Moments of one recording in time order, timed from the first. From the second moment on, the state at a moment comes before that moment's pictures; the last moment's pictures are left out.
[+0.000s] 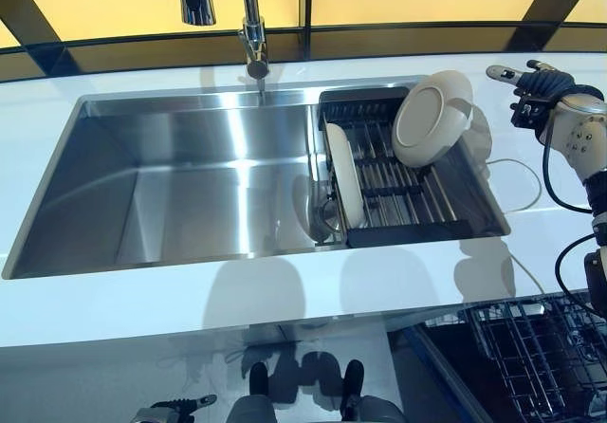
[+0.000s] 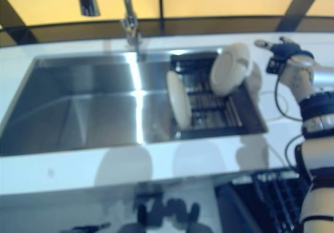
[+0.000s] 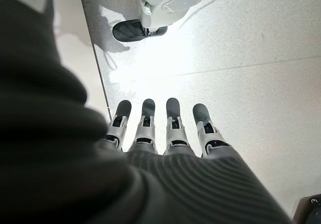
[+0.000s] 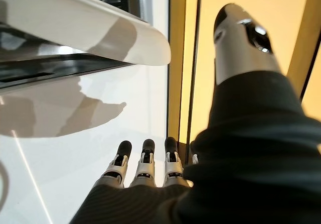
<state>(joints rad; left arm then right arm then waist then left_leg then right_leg) -0.07 0.37 -0.25 1.15 -0.29 0.35 0.04 -1.19 -0.91 0.41 0.79 0.87 0.51 -0.22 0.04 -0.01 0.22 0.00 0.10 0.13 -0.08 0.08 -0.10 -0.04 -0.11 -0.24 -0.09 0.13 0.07</state>
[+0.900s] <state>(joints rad) -0.07 0.37 -0.25 1.14 -0.29 0.36 0.03 -1.23 -0.91 0.47 0.79 0.74 0.55 -0.14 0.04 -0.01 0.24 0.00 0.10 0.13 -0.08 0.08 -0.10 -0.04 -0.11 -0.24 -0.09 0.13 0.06</state>
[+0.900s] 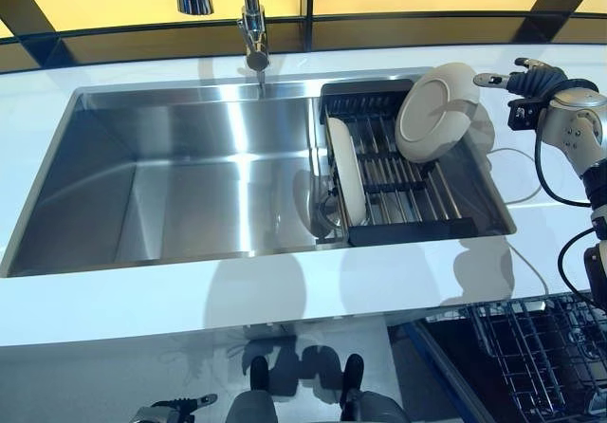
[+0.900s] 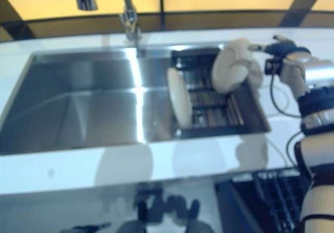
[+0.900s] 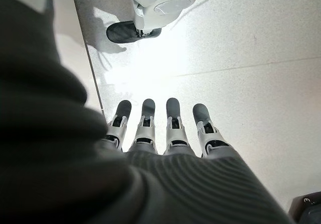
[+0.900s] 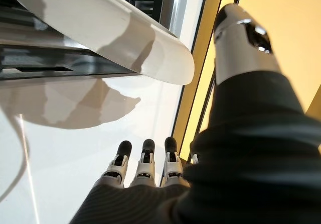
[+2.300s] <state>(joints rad) -0.10 0.37 -0.25 1.12 -0.31 0.39 0.04 -1.23 -0.84 0.47 0.75 0.76 0.59 -0.13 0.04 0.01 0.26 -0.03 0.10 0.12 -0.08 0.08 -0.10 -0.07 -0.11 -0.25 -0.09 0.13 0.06</state>
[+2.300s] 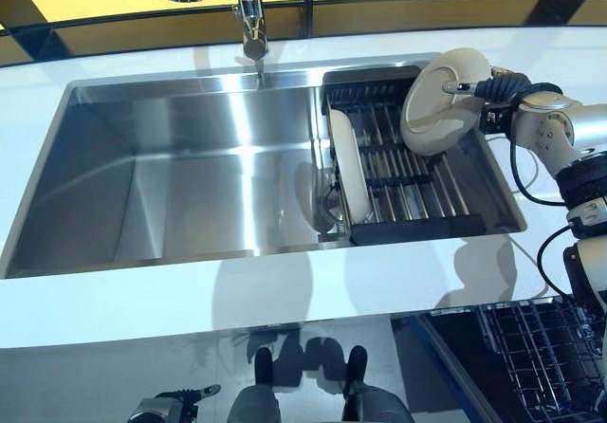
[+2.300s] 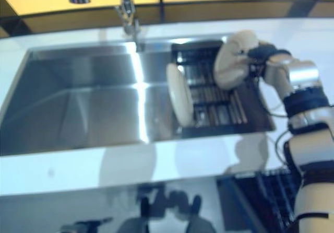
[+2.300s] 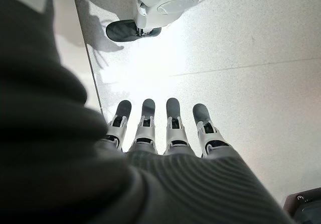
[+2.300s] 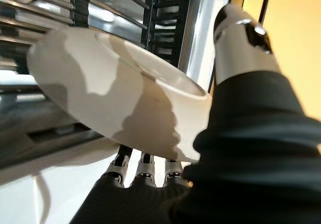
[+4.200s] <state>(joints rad) -0.05 0.37 -0.25 1.13 -0.29 0.33 0.01 -1.26 -0.99 0.48 0.77 0.66 0.53 -0.18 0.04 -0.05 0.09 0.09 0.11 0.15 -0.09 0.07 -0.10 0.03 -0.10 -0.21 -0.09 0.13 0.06</state>
